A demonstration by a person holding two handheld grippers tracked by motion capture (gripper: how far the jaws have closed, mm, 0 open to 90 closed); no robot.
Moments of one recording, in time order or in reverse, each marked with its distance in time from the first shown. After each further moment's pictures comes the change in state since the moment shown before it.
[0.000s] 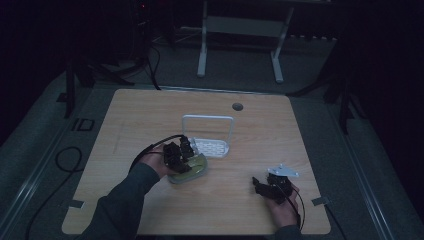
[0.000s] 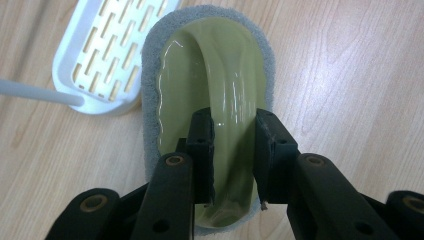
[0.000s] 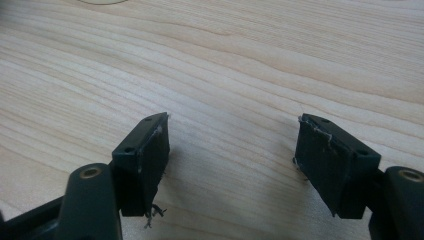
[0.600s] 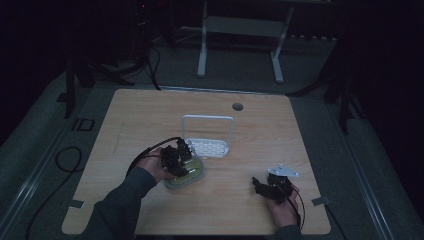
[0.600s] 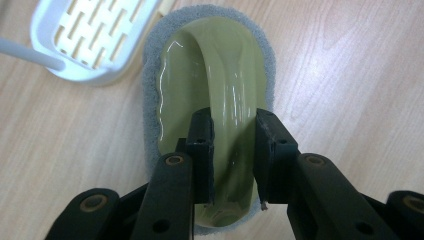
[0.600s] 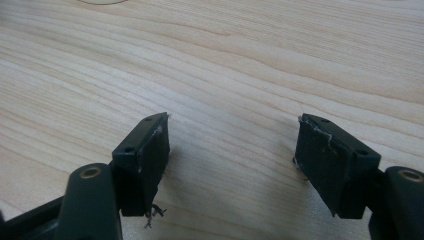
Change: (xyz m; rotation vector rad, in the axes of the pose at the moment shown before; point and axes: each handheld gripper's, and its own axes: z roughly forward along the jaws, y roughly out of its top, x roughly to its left) left arm -0.004 -0.007 0.000 0.040 -0.017 -0.079; right arm 0.000 0.000 0.000 0.000 -0.001 -0.001
